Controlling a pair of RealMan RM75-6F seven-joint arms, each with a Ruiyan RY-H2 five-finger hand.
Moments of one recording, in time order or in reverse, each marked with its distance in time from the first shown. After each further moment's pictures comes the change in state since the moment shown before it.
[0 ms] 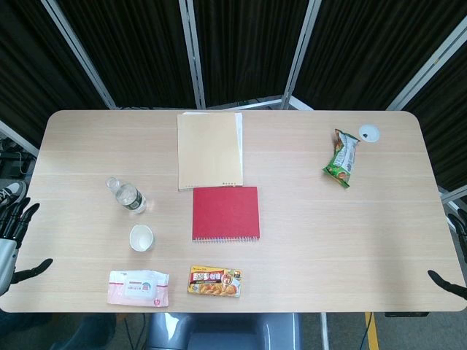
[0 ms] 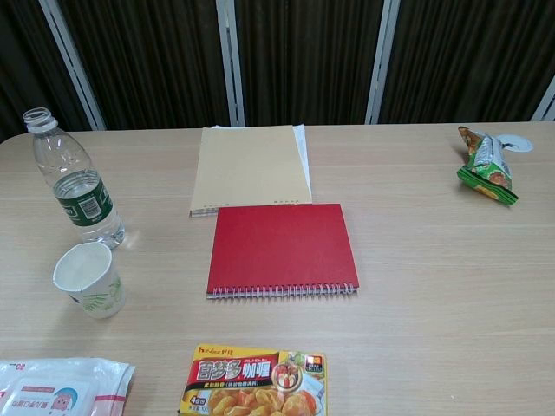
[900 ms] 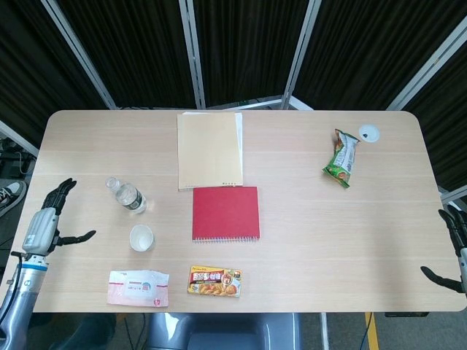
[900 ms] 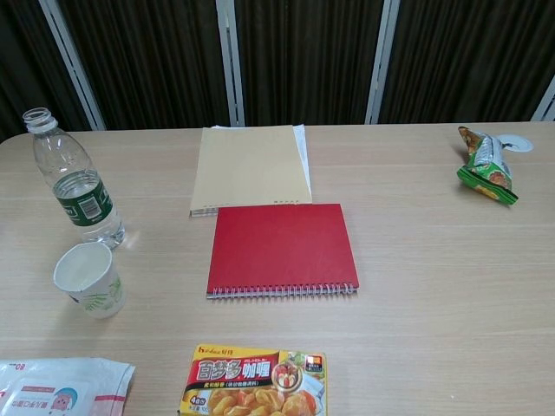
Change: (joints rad) left arm -0.209 -0.370 -0.137 0.426 -0.198 -0.312 -0.535; right arm 0.045 0.003 0.007 -0.018 0.032 -0.091 0.014
